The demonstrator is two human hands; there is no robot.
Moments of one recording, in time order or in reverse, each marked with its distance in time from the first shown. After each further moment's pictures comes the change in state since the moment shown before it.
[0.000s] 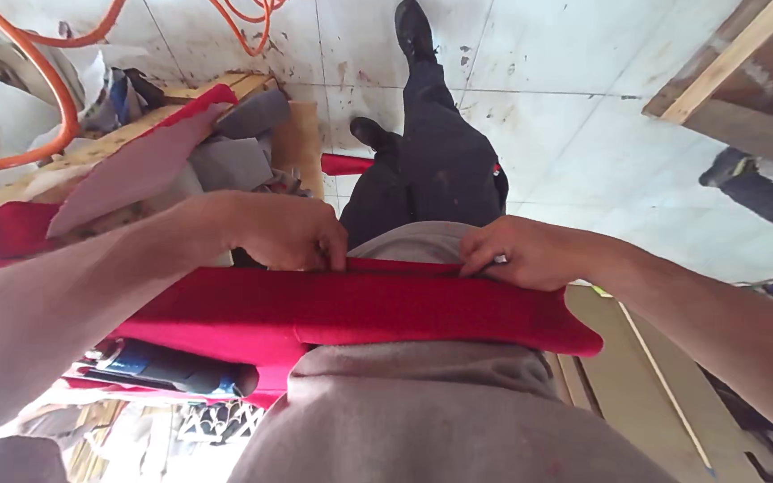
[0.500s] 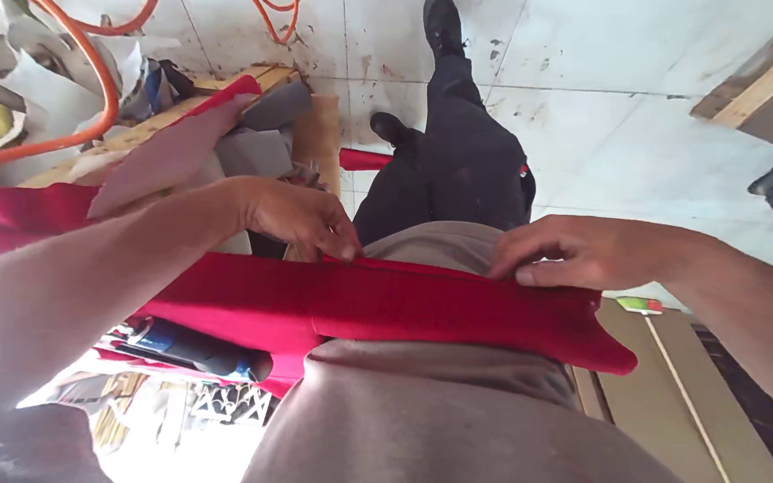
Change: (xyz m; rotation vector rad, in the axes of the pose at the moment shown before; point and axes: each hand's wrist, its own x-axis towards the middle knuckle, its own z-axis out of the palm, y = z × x) left_hand -0.011 -0.003 -0.007 -0.595 -0.092 -0.236; right_hand -0.010 -0.007 -0.020 0.293 -0.068 0.114
